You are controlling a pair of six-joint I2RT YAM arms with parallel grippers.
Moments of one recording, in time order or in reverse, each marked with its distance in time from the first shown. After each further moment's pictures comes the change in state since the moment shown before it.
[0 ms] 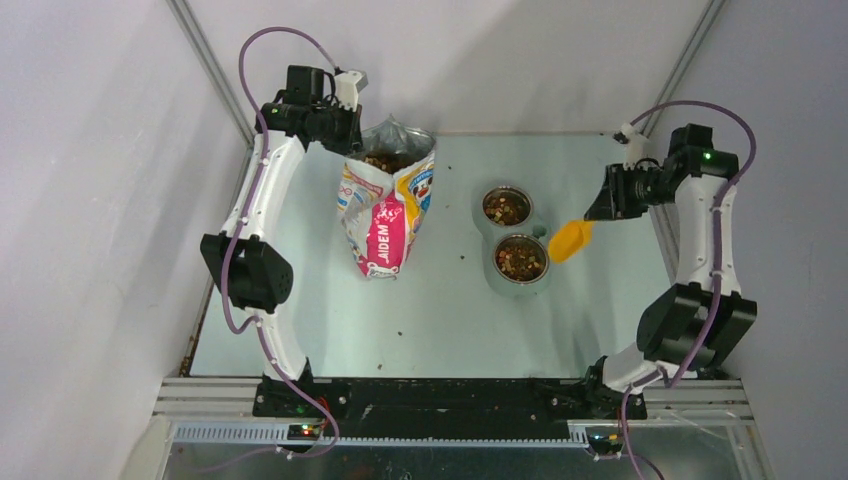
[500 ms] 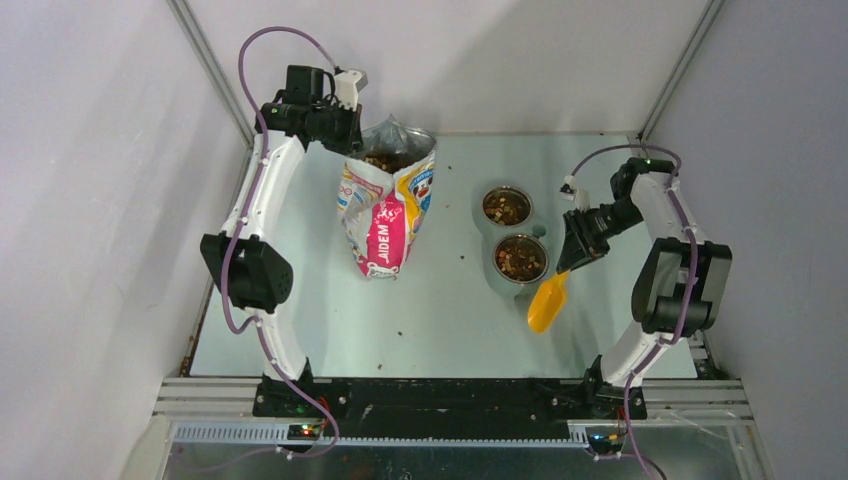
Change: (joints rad) left arm 0.002 0.000 0.000 0.005 0.011 -0.001; right arm 0.131 0.210 -0.150 -0.325 -0.048 -0.277
